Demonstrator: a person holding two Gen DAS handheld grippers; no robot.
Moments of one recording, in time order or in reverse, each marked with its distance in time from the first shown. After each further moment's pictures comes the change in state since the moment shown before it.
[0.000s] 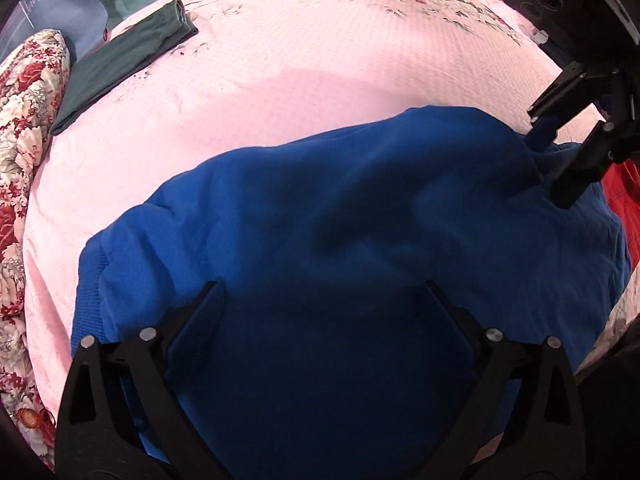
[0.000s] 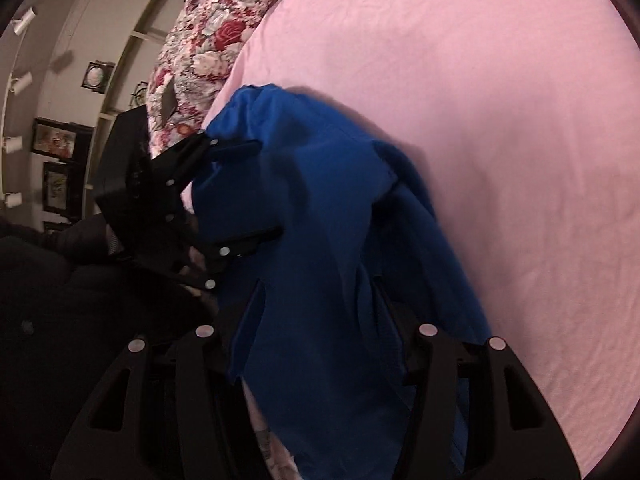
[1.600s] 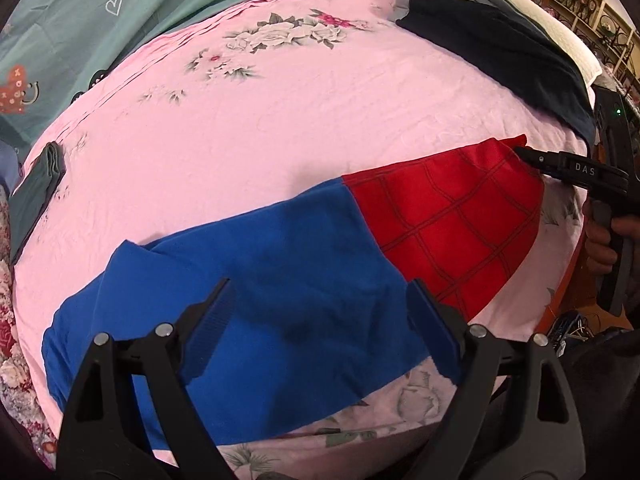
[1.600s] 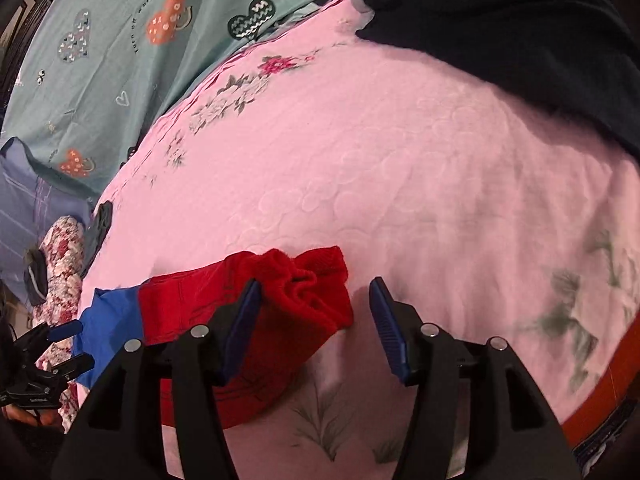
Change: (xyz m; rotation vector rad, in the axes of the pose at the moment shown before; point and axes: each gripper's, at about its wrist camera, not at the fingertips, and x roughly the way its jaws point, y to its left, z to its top) left arm -0.064 -0.236 0.041 0.259 -0.036 -0.098; right arm -0.122 -0.040 -0.400 0.808 -1.013 -0.569
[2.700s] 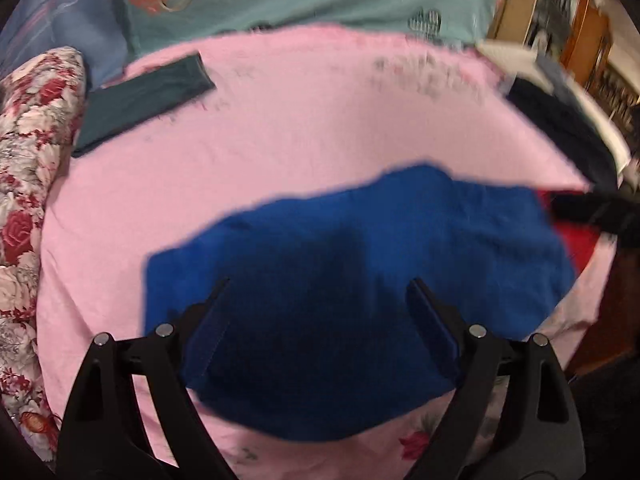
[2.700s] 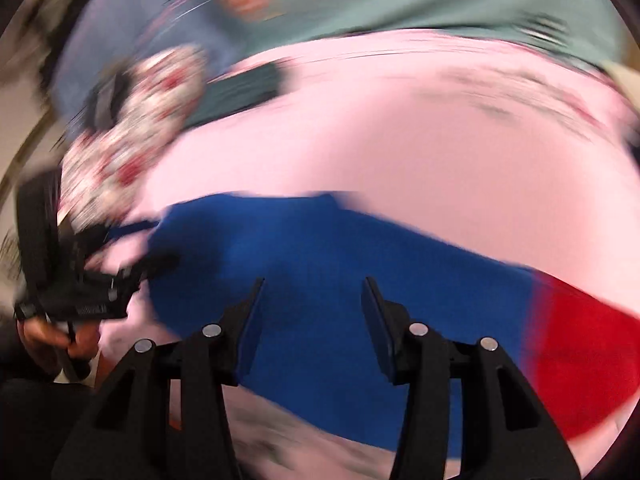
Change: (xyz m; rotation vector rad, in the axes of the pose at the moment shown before) left arm -0.024 0.235 -0.138 -0.257 -0.144 0.049; right arm 0.053 0.328 -0.074 -0.515 0.156 0.092
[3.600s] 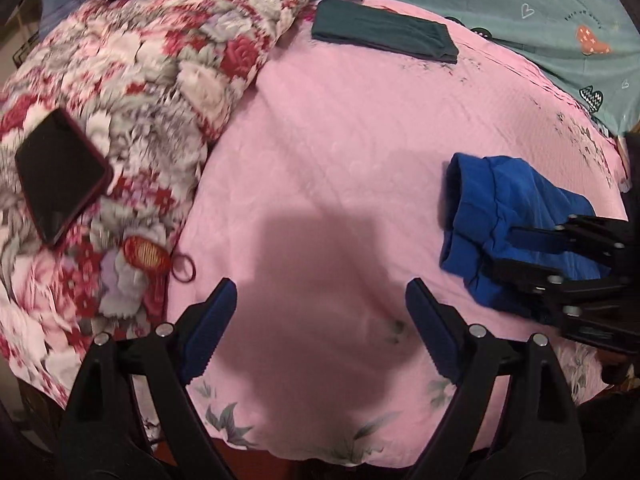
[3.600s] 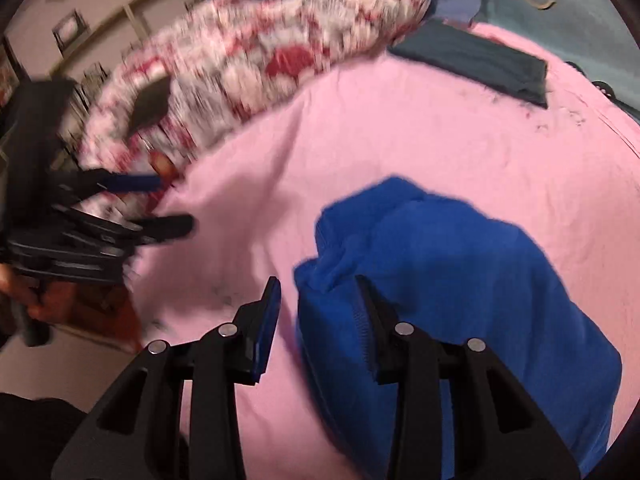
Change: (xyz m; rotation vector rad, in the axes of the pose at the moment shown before) left arm -0.084 0.166 -0.115 -0.530 0.070 0.266; right arm 0.154 0.236 0.007 -0.634 0.239 0.295
